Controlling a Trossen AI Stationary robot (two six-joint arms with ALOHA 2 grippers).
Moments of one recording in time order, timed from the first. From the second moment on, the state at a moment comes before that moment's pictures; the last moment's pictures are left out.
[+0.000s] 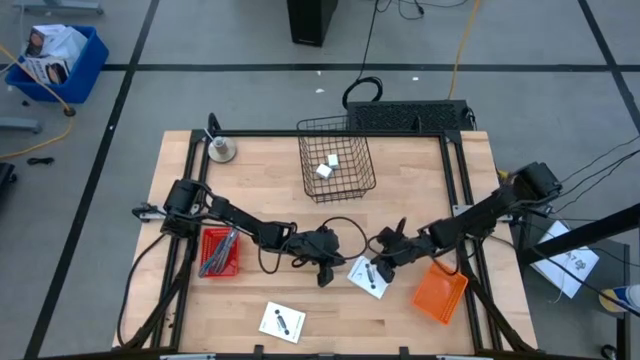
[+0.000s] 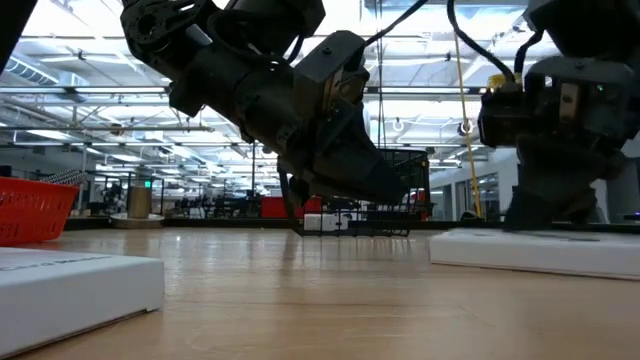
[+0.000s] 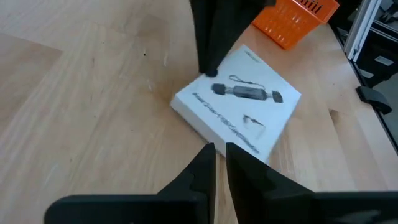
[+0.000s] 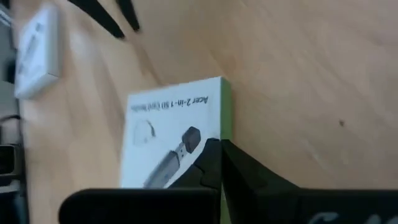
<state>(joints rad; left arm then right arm) -0.21 2.01 1.05 0.42 -0.01 -0.45 0.41 1.43 0.44 0.18 0.15 1.04</state>
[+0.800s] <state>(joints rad) -0.22 2.01 1.05 0.45 0.07 -0.44 0.52 1.27 0.44 0.18 0.24 1.06</state>
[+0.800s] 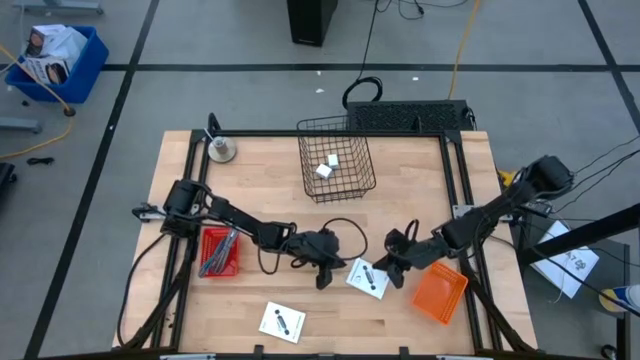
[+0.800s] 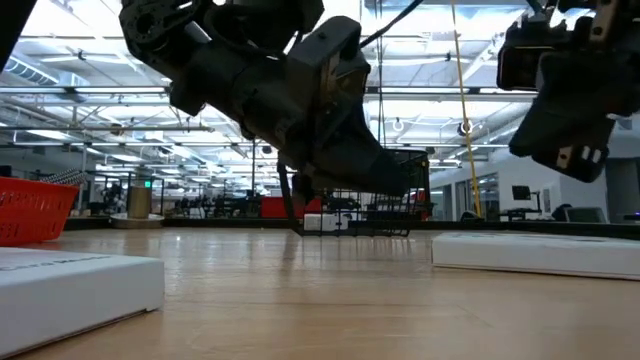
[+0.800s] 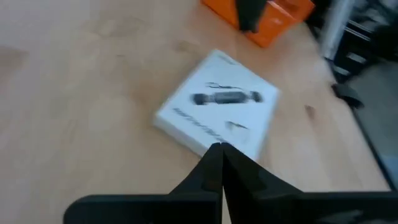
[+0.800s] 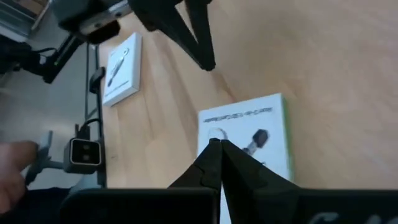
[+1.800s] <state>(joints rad) -0.26 2.01 1.07 0.35 0.09 -0.37 0.53 1.74 0.80 -0.11 0.25 0.97</state>
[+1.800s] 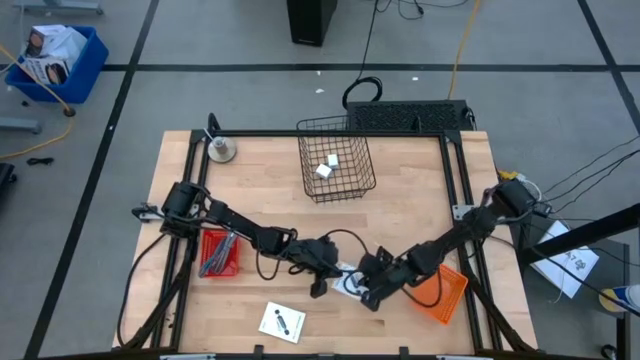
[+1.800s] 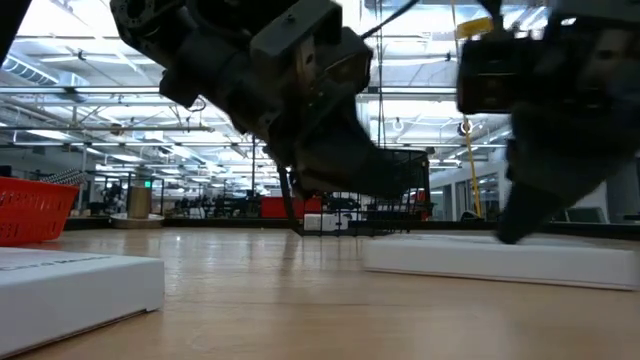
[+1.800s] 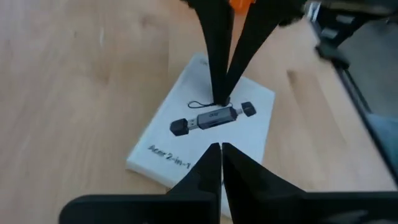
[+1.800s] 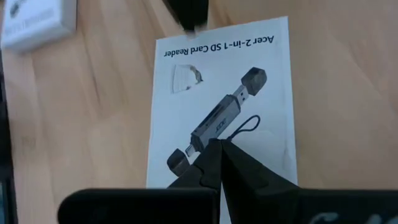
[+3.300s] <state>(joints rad) -0.27 2.01 1.07 0.18 -0.22 -0.47 0.36 1.70 0.79 -0.26 0.41 0.94</state>
